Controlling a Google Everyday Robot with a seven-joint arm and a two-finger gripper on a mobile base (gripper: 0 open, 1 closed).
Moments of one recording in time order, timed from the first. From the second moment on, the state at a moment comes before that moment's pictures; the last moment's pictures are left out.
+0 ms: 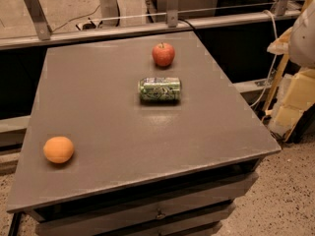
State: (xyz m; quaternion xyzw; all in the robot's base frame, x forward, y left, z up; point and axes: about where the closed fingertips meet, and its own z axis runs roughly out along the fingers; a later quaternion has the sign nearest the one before) arm 0.438 -0.217 0.976 -0.60 0.78 -0.03 0.16
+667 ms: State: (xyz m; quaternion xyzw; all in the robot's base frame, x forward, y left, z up) arm 0.457 -0.196 0.974 -0.62 0.77 -0.03 0.16
